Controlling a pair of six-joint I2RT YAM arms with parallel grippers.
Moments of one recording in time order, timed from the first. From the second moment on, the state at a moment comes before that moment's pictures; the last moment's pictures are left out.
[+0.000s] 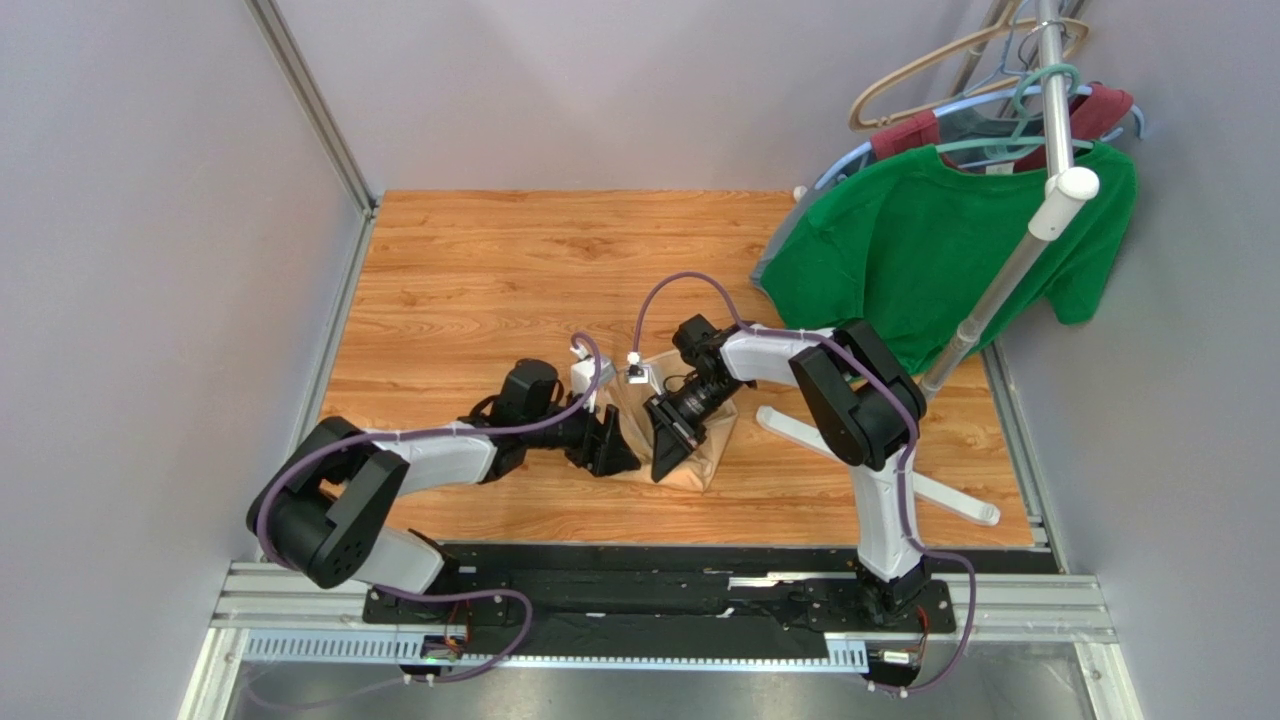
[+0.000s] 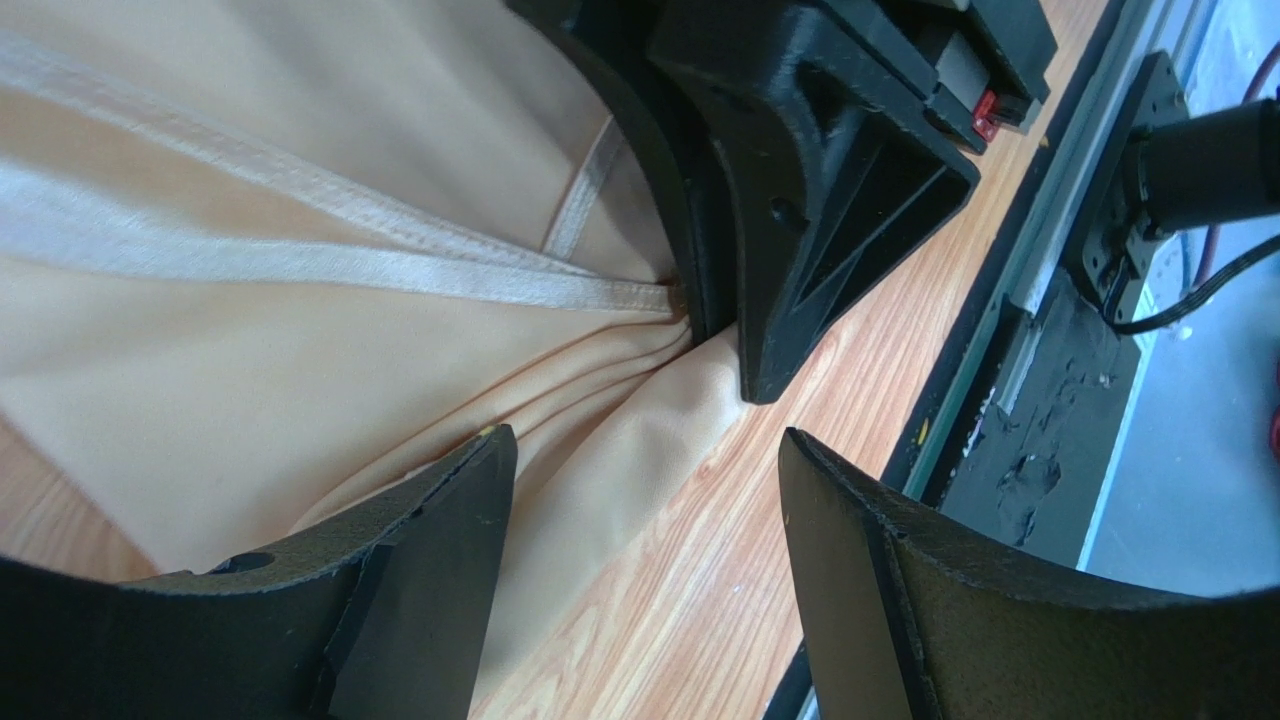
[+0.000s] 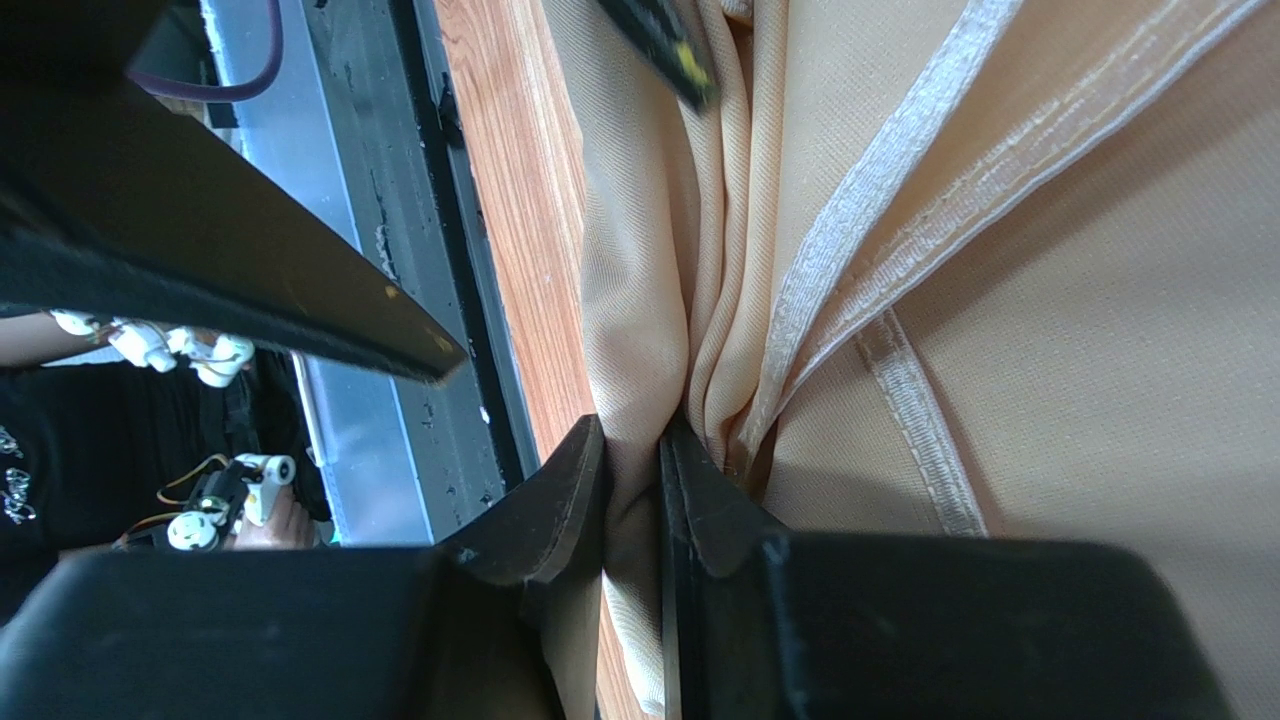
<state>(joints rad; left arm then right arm) -0.56 1.42 0.45 0.33 0.62 -0.29 0.61 2.08 1.25 -0.68 -1.01 -0.31</state>
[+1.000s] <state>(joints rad) -0.68 1.56 0.57 0.26 0.54 -0.21 0.55 2.13 1.26 -0.72 -1.10 -0.26</state>
